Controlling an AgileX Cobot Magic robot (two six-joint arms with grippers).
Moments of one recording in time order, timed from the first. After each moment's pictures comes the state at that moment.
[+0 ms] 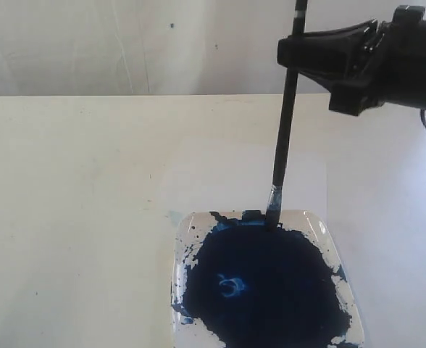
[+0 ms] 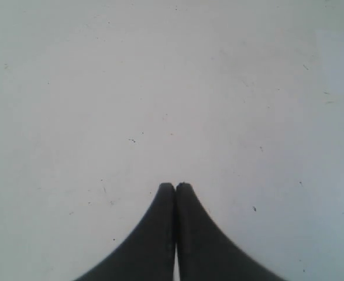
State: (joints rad) left arm -0.05 0.00 0.02 -0.05 0.41 0.02; right arm 0.25 1.18 -0.79 1.73 0.86 -1.80
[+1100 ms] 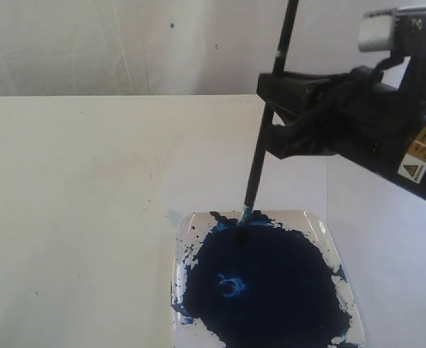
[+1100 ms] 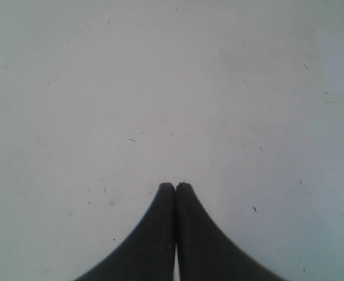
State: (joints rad) left arm -0.05 0.00 0.02 -0.05 0.41 0.02; right arm 0.61 1.16 -0.55 -0.46 -0.56 0.57
